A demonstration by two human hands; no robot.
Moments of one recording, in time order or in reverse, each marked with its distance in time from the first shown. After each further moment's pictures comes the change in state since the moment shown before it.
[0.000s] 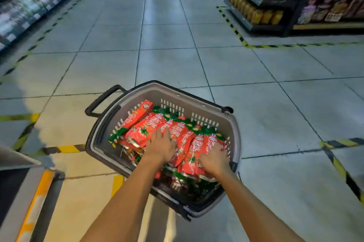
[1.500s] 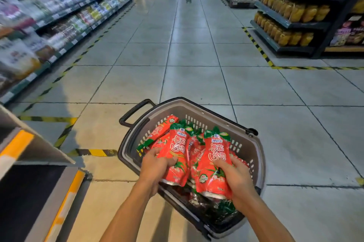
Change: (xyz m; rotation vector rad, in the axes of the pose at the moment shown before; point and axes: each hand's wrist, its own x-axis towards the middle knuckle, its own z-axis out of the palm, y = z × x) left_hand -0.079 -0.041 -0.048 -1.356 0.233 -0.378; right_hand -0.046 -0.023 -0.015 0.864 -0.220 -0.178
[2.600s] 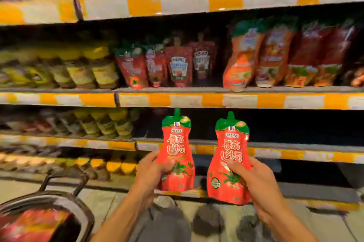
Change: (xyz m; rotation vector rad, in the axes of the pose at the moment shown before) left_hand -0.548 -0.221 -0.370 -0.760 1.466 0.129; right_hand -0.437 0.160 0.362 -0.552 -1.558 0.100
